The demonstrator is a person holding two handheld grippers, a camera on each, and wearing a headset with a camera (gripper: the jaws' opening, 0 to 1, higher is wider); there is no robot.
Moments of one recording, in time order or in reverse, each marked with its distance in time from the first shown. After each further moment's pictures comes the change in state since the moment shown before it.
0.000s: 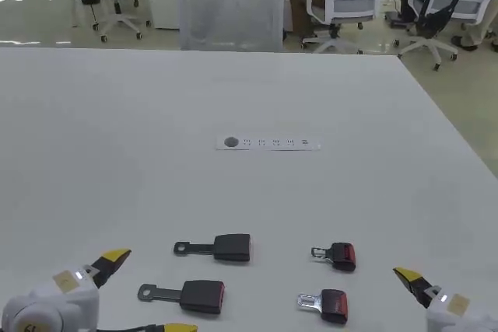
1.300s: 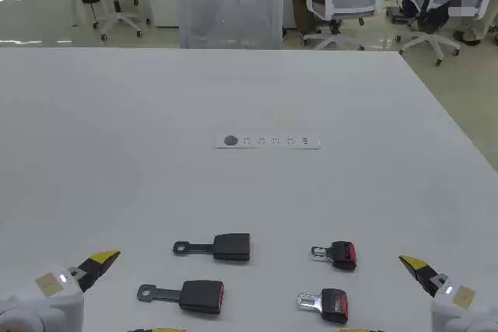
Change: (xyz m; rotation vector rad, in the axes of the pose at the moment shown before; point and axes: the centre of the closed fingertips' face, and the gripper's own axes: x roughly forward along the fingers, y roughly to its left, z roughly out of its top) left arm 0.000 -0.006 -0.002 0.009 -0.006 -0.002; right arm -0.003 -0.003 0.000 0.002 -0.009 -0.022
